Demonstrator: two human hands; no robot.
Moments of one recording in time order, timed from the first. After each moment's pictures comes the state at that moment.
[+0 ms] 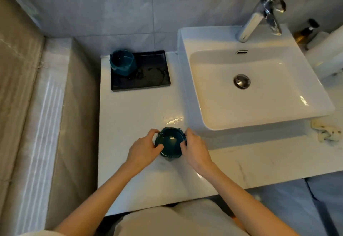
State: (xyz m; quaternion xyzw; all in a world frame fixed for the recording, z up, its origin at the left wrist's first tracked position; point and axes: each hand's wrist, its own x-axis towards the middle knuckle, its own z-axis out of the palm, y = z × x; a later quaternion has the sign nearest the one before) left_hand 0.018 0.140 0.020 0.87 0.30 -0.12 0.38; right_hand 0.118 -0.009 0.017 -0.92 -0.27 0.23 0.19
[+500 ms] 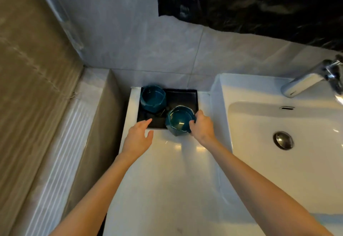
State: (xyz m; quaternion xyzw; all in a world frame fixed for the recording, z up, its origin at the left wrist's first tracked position) left_hand 0.092 0.318 -0.001 0.86 0.37 0.02 0.36; right_hand 0.274 0.188 0.010 -0.92 -0.25 0.20 0.23
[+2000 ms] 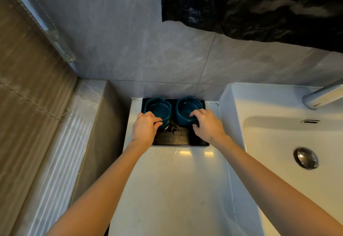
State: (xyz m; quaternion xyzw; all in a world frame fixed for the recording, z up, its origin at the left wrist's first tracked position) left_hand 0.171 0.384 -0.021 0.91 0.34 0.07 0.22; right_hand 0.337 0.234 -0.012 -0.88 -0.45 0.14 0.10
